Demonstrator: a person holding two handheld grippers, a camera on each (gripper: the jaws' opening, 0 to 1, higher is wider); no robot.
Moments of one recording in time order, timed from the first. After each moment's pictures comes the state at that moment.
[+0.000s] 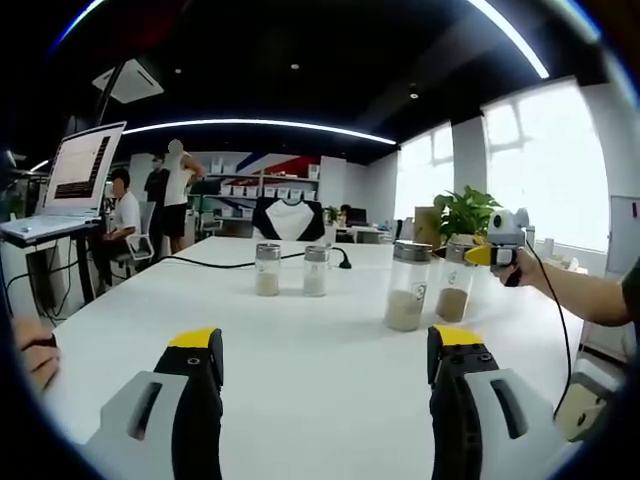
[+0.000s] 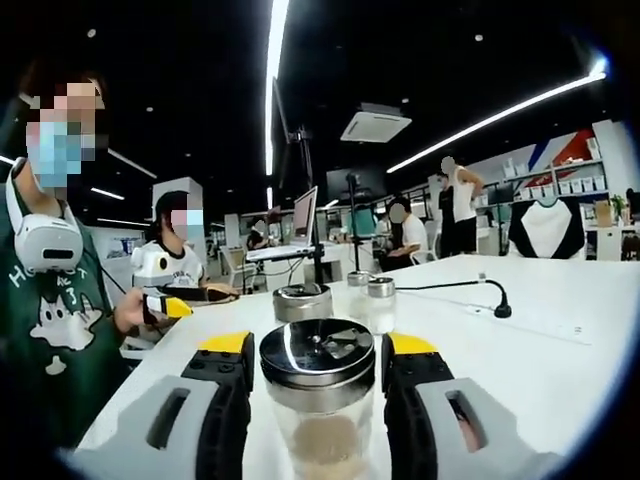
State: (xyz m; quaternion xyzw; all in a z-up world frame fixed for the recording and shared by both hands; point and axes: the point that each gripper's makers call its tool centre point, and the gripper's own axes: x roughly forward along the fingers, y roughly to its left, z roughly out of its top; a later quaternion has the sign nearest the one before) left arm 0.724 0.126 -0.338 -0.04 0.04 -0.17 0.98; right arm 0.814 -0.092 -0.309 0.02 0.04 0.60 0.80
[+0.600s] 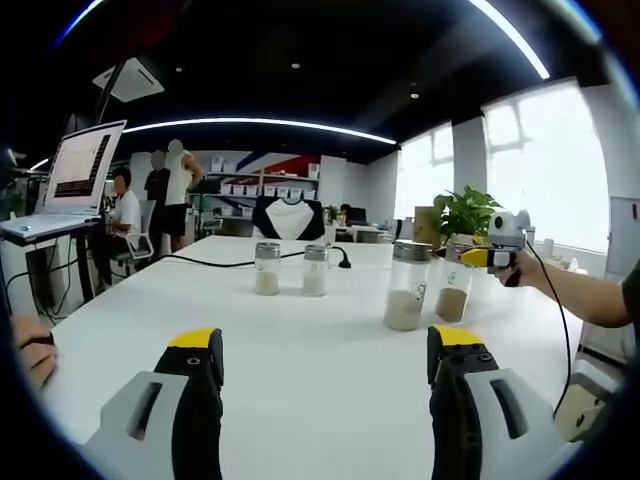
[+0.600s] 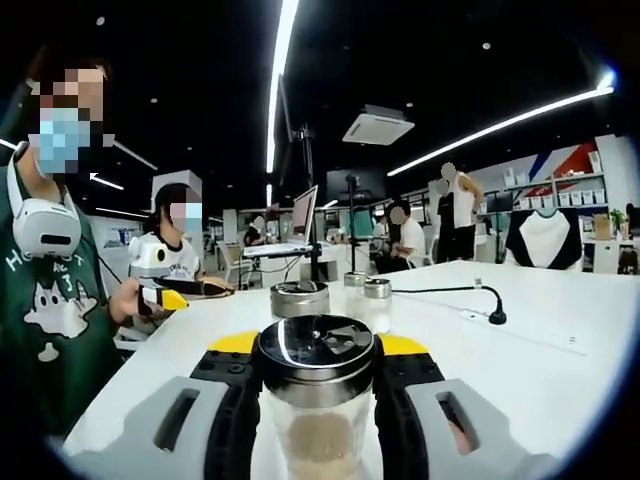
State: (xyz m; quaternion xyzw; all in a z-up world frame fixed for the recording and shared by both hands) left arm 0.723 0.124 -0.339 -0.04 0.05 -0.17 0.98; right arm 0.818 -0.097 -0.310 0.00 0.03 0.60 0.80
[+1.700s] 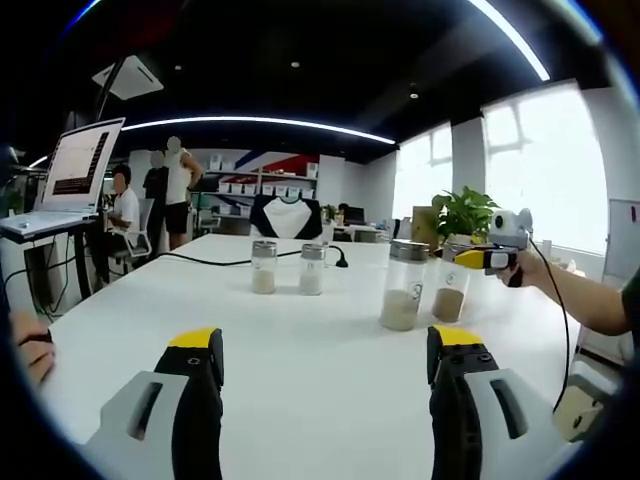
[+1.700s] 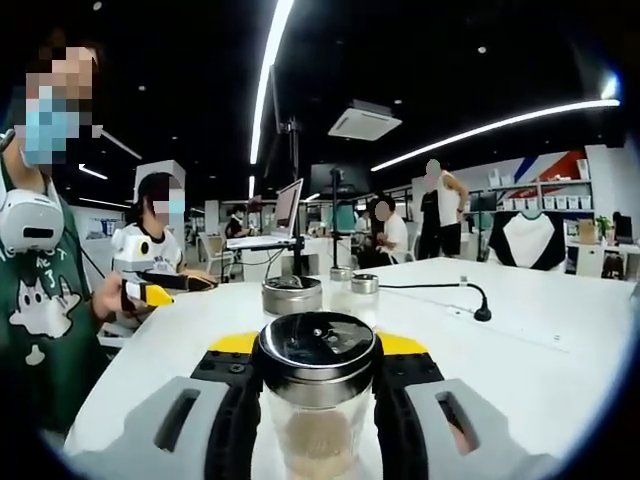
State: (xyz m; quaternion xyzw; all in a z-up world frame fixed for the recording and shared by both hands) left arm 0.722 0.120 -0.340 -0.04 0.05 -0.18 0.98; right arm 0.830 -0.105 -0.312 -0.01 0.03 0.56 0.83
